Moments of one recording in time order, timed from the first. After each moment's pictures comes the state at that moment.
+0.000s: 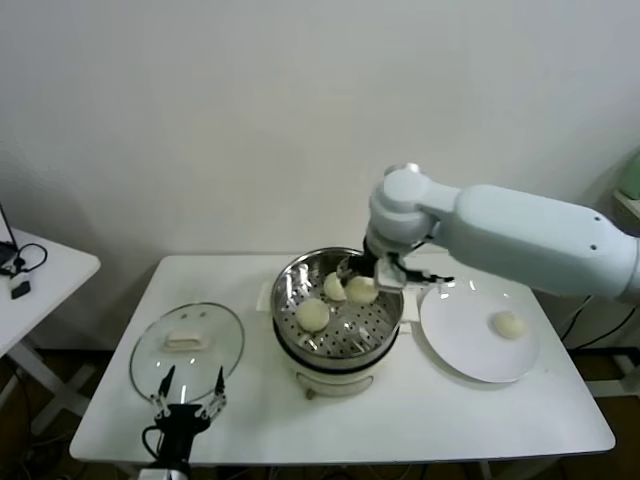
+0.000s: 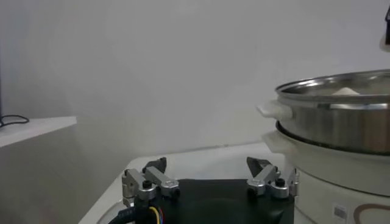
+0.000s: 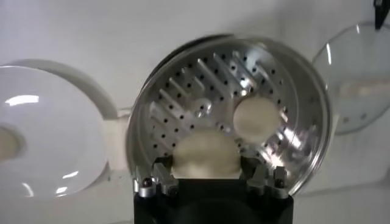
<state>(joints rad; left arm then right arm) 1.74 -1.51 -0.58 -2.03 0.05 -0.07 -0.05 0.53 0.97 -1.13 1.67 -0.32 0.38 -1.25</state>
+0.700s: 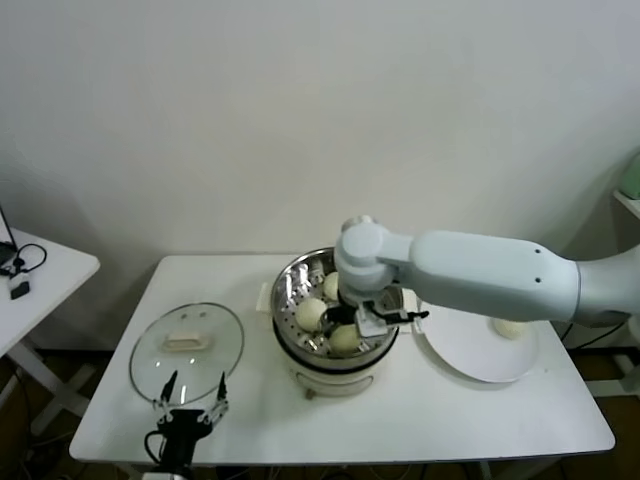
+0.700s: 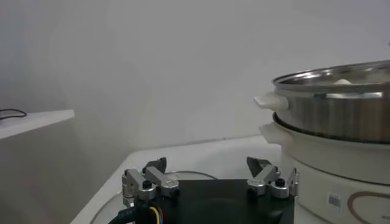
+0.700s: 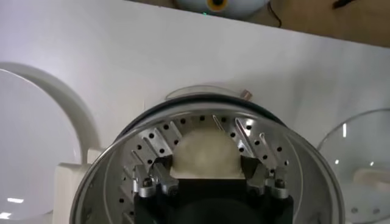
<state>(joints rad) 1.75 -1.51 -0.58 -2.01 0.05 -0.07 -0.06 0.43 1.04 -1.18 1.69 -0.40 0.49 -1.24</state>
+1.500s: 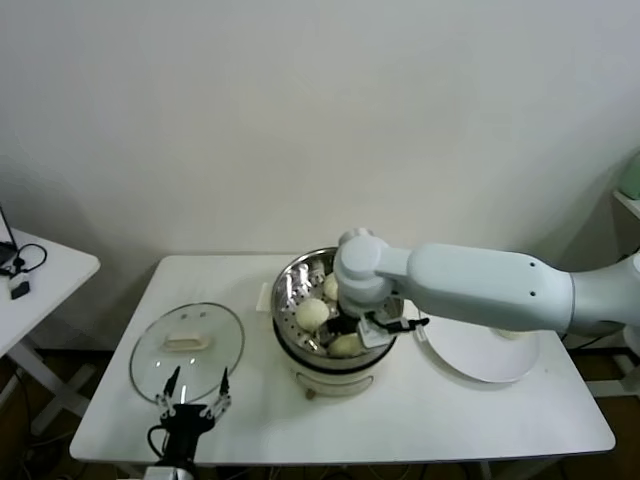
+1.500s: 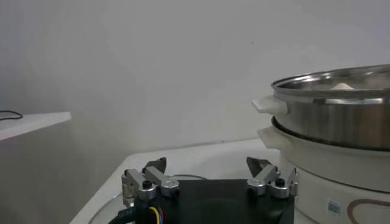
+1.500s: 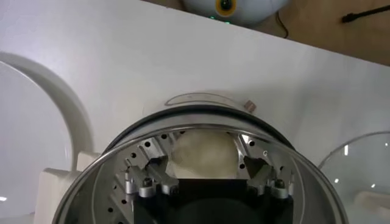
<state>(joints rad) 1.73 -1.51 -0.56 -2.02 0.05 -0.06 -0.06 0.39 1.04 -1.17 1.69 -0.46 0.54 -1.23</state>
